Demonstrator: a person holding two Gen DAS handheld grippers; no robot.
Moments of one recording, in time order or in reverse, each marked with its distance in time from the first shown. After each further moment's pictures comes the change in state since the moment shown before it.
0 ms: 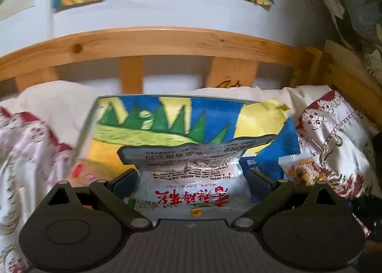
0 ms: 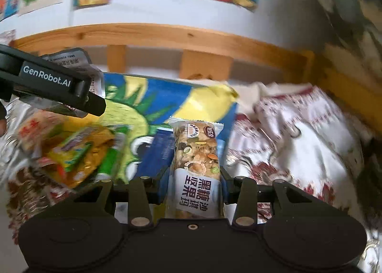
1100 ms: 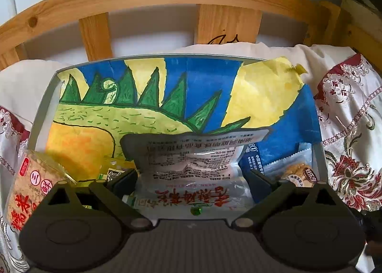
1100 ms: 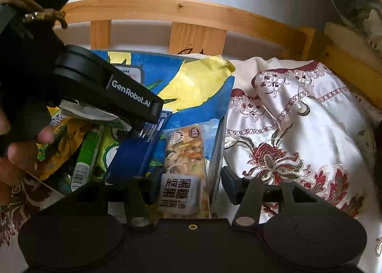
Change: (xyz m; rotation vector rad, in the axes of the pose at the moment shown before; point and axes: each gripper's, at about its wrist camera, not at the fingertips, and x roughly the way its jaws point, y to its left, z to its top) left arm 0.079 -0.034 0.006 0.018 0.189 0.049; right arm 0.041 -0.001 -0.006 -0.007 0.080 -0.035
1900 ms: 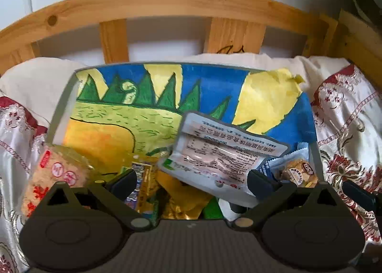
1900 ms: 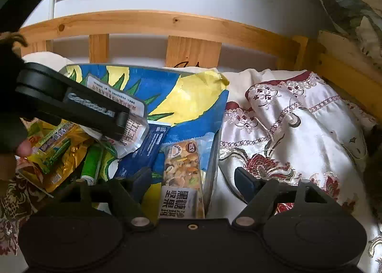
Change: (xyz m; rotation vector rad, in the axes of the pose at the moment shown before) left arm -0.029 0.026 -0.010 -0.026 -0.039 -0.022; right arm -0.014 -0.003 0.006 0.022 -0.052 -0.009
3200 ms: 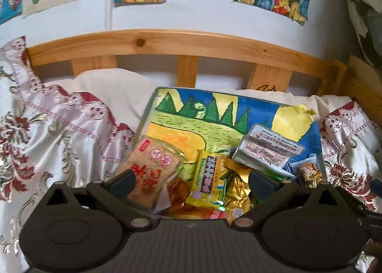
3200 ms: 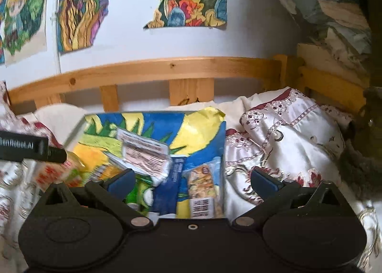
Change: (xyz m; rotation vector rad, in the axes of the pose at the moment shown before) left arm -0.116 0.074 -0.041 -0.102 -0.151 0.080; right arm -0.080 0.004 0.009 0.178 -0.127 0.042
